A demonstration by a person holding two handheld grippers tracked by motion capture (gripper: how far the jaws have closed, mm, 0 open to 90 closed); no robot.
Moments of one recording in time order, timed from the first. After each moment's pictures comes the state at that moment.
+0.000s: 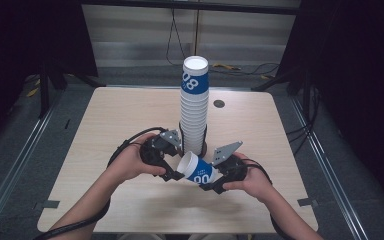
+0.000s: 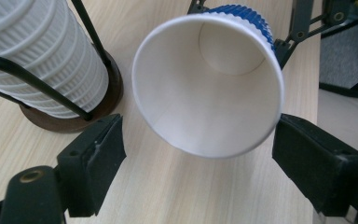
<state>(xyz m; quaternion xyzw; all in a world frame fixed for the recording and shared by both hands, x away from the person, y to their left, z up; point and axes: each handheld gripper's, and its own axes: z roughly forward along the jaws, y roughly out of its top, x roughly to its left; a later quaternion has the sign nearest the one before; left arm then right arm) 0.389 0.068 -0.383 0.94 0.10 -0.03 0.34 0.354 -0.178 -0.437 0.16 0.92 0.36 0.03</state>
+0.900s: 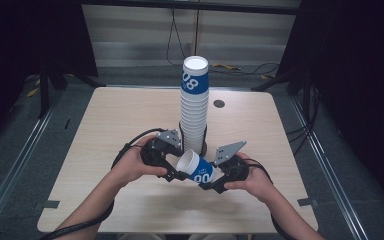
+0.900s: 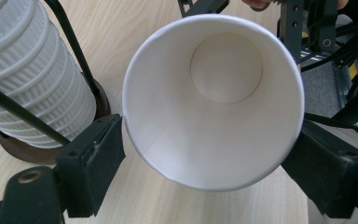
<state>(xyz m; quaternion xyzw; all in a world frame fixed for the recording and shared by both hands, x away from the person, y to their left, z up) 0.390 0.065 -0.392 0.91 0.09 -0.04 0.39 0.353 -0.180 -0.435 0.15 0.91 0.39 0.03</state>
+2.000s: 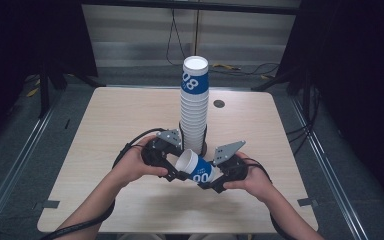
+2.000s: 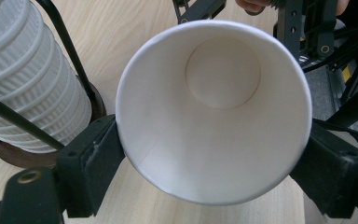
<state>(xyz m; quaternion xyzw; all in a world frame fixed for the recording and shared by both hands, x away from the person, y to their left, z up) 0.391 0.064 -0.393 0.91 0.09 -0.05 0.40 0.353 -0.177 -0.432 0.14 0.91 0.39 0.03</state>
